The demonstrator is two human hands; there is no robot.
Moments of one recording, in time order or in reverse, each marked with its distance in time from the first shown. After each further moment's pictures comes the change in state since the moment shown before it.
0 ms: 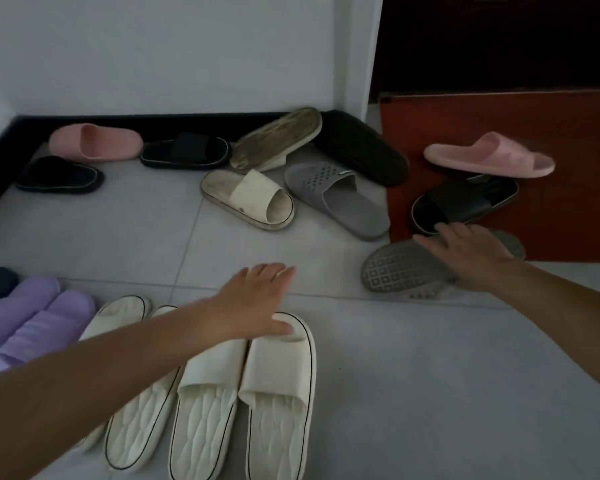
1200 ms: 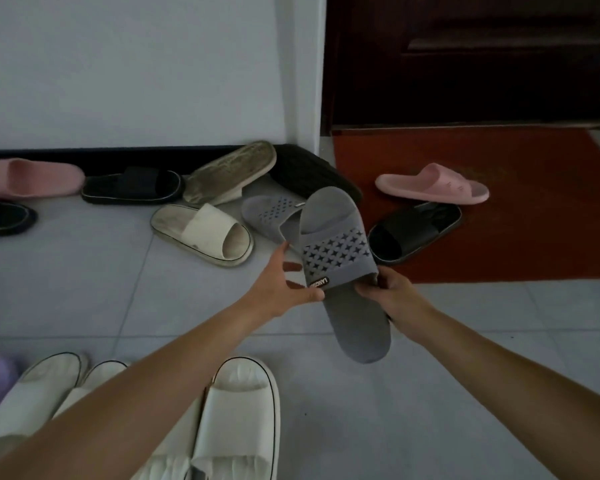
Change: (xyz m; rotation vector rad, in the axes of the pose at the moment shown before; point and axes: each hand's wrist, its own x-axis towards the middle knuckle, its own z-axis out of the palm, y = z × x) left_hand 0.114 0.034 -0.010 -1.324 0.217 -0.067; right_hand -0.006 -0.062 -0.035 2.021 0.090 0.430
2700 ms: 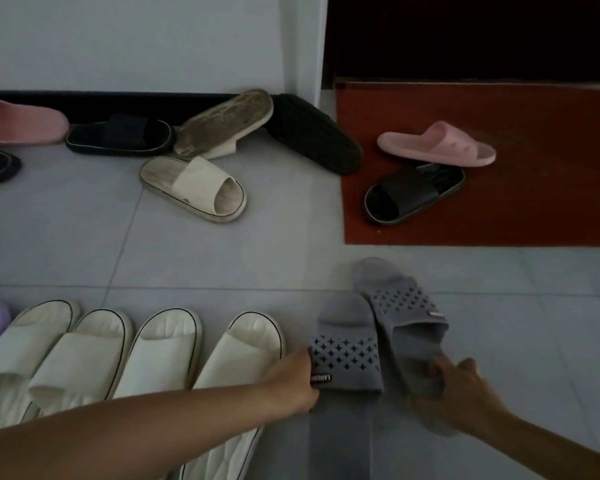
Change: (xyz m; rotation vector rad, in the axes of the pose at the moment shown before) left_hand -0.117 -0.077 0.107 0.571 -0.294 -0.394; right_hand -0.125 0.132 -0.068 -1.025 -0.074 0.377
